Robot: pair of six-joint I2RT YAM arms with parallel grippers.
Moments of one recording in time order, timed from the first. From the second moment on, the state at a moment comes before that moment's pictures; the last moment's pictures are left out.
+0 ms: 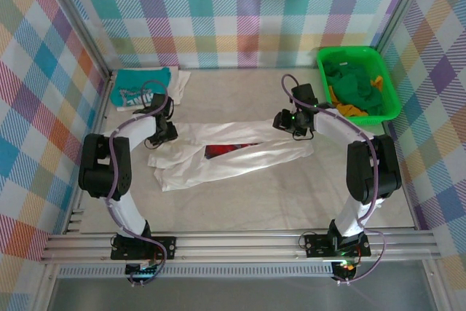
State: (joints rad) left arm -0.12 1.78 1.15 -0.58 -0.18 -0.48; right arm 0.30 1.73 1.22 -0.53 -0.19 0.54
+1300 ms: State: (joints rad) left arm -0.10 1.76 1.09 -0.60 -0.17 -0.52; right arm 0.30 1.74 1.22 -0.54 -0.17 0.54
